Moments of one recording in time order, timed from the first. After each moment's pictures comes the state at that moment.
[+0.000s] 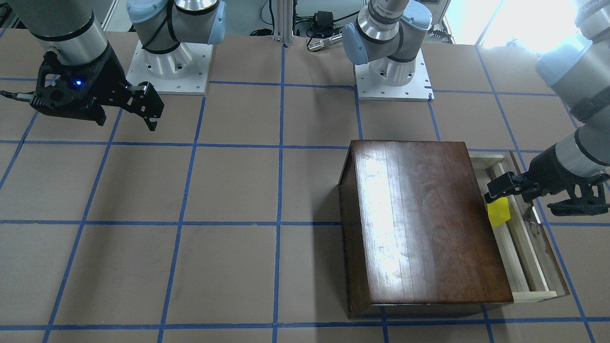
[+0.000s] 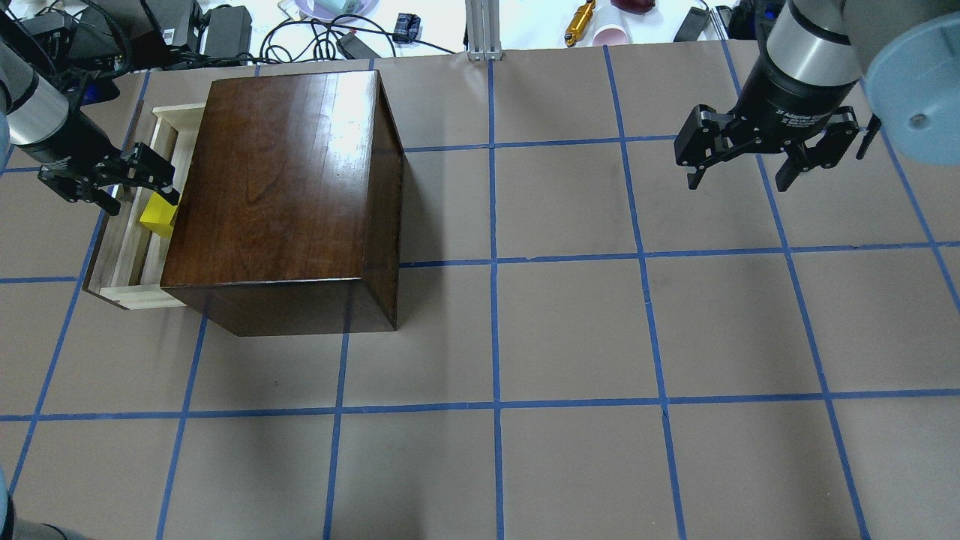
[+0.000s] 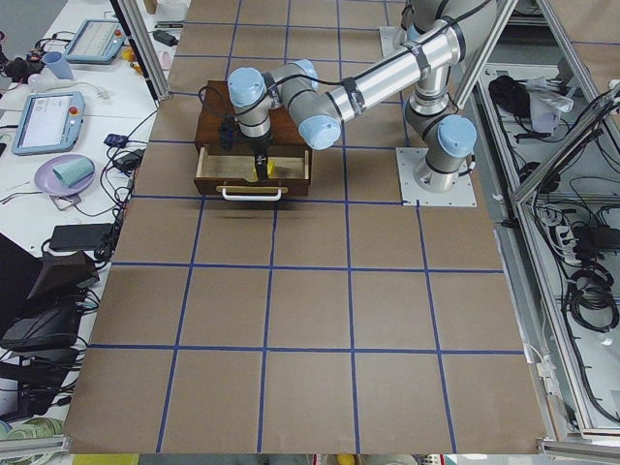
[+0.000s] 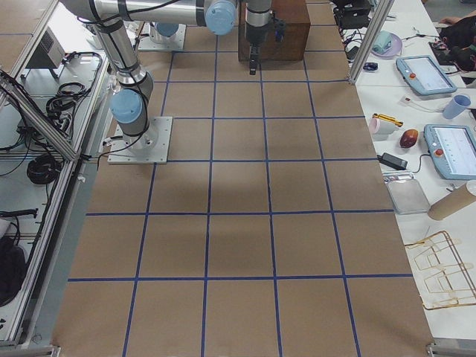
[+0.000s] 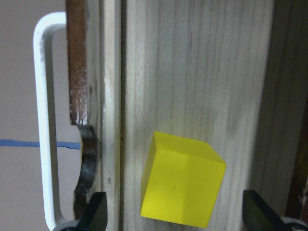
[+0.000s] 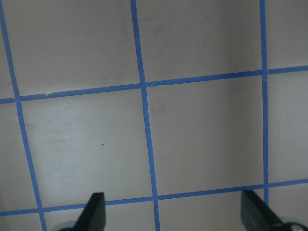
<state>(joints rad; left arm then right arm) -1.13 -1.81 -1.62 -1.36 1.51 0.37 1.52 -1.59 1.63 -1.60 -1.59 0.04</state>
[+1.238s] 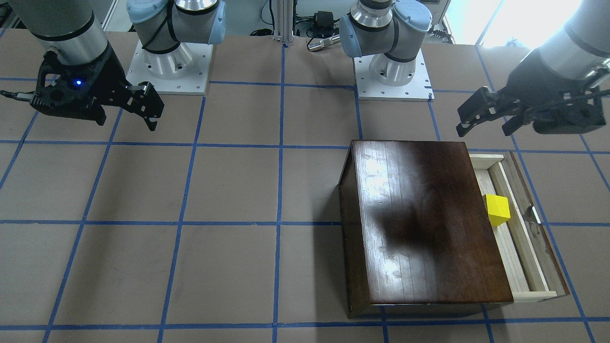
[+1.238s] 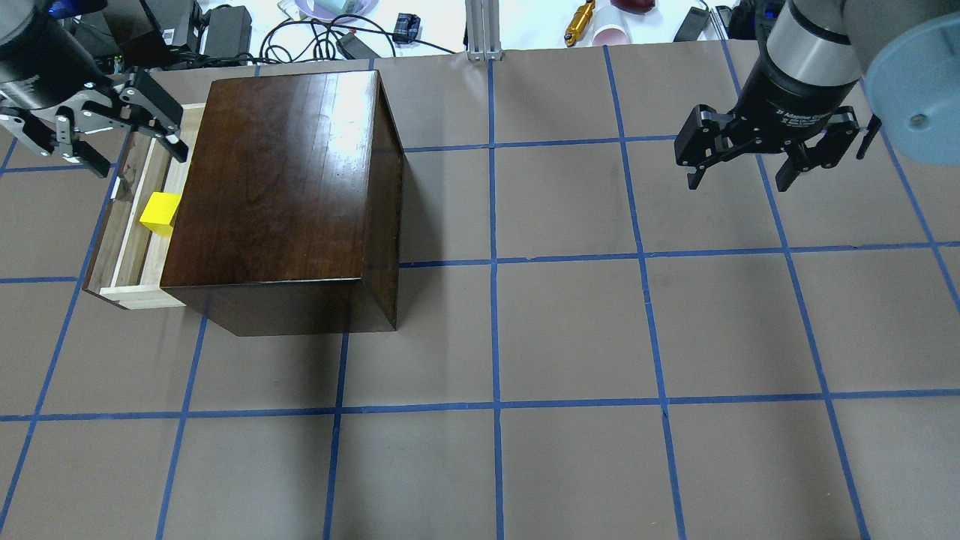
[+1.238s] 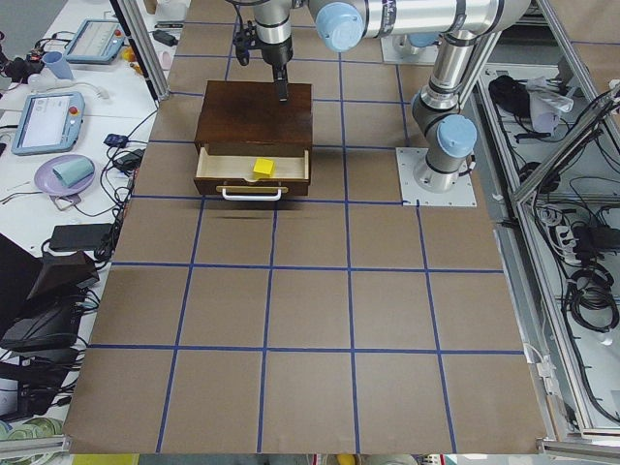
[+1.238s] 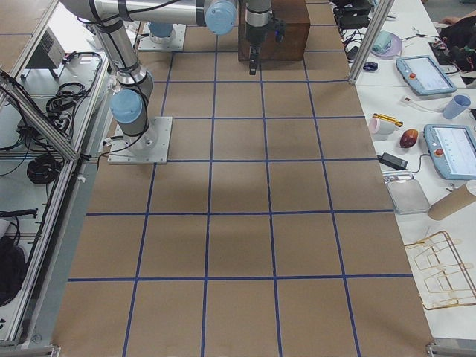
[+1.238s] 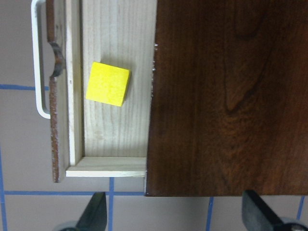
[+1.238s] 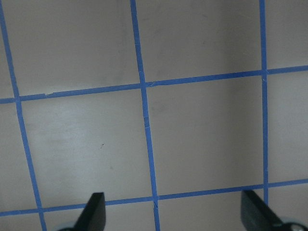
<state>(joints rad) -1.35 -1.63 -1.44 -1.72 1.51 0.11 1.52 -1.59 1.63 -1.60 -1.59 0.04</state>
